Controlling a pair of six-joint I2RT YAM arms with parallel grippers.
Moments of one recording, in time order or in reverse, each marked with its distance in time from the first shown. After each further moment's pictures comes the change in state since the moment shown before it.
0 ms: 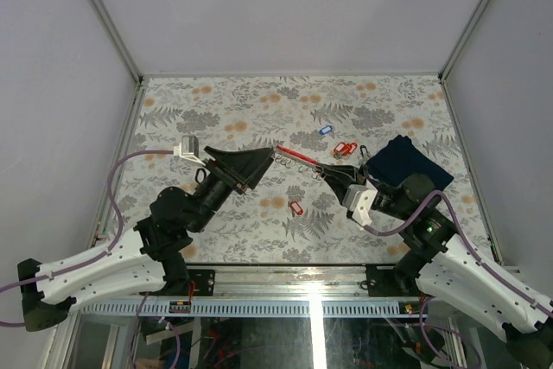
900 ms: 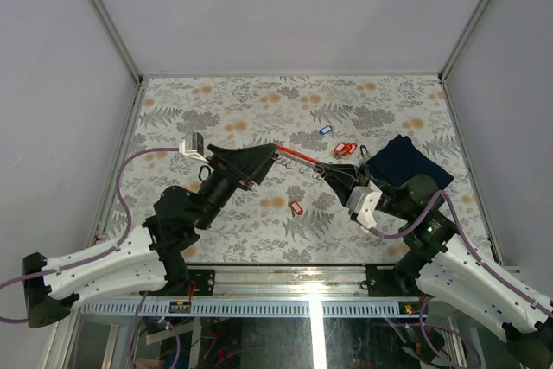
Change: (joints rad) left arm 0.000 0.077 0.000 0.175 0.027 -0.024; right arm 0.000 0.007 0.000 0.071 -0.034 0.016
